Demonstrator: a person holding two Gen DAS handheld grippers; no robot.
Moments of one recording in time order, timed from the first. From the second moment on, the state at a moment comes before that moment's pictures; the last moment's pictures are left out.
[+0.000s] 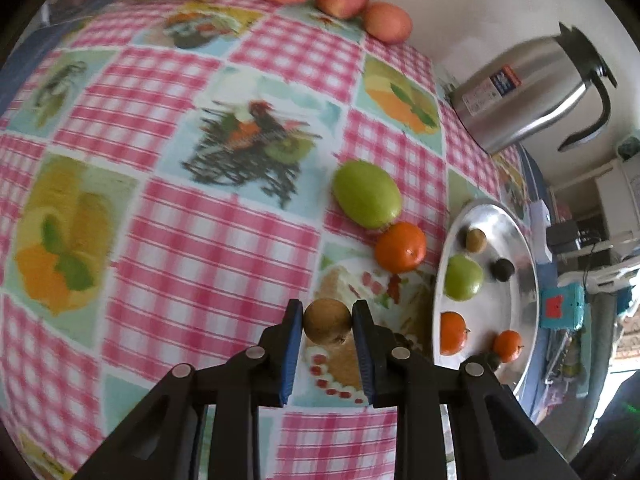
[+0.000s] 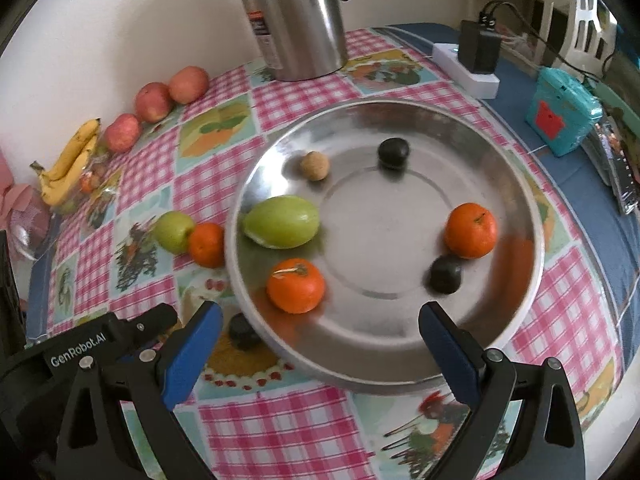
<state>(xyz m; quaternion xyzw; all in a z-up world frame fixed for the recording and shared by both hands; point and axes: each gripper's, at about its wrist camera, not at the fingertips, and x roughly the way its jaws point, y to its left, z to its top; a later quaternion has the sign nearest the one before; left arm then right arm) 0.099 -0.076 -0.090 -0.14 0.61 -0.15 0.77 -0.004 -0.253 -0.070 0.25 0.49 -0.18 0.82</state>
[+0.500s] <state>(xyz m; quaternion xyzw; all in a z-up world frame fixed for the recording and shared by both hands) 0.092 -0.029 -0.091 -0.15 0.60 -0.10 0.78 -0.009 -0.219 -0.054 0.28 0.48 -0.20 0.81</state>
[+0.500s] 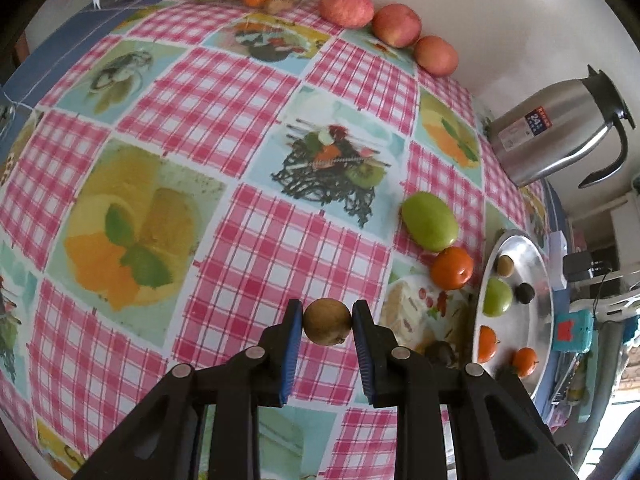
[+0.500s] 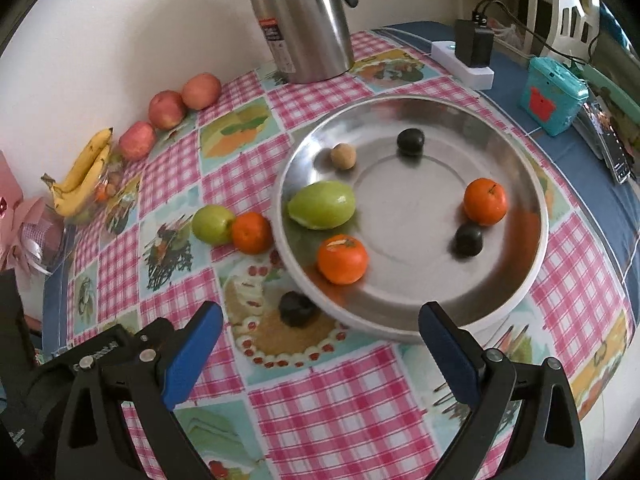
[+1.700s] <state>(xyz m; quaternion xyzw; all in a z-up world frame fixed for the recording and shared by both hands) 0.095 -0.002 -0.113 -0.21 0.63 -0.08 0.74 0.016 -0.193 -0.087 0.28 0.51 -0.23 0.78</state>
